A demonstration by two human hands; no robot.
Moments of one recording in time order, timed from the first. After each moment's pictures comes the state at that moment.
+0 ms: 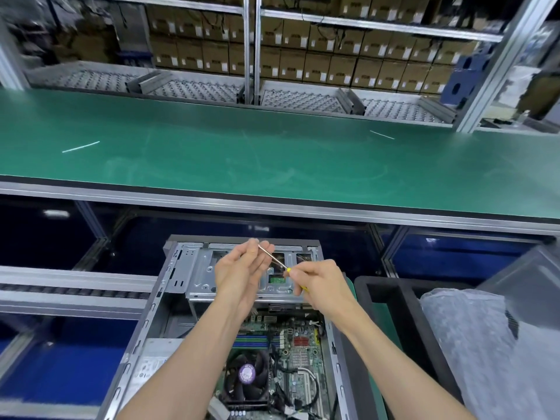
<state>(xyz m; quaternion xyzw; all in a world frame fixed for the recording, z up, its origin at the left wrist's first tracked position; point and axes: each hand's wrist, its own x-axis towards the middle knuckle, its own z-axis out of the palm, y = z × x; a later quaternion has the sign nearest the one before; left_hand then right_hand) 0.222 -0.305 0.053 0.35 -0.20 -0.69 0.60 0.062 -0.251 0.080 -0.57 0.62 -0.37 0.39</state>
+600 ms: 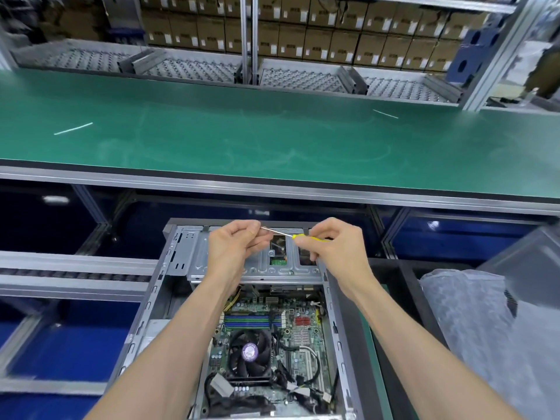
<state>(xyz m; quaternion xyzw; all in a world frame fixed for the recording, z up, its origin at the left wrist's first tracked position) 0.239 -0.317 0.054 0.43 -0.38 -0.61 0.55 0.049 -0.262 0.096 -0.48 0.62 -0.50 0.36</state>
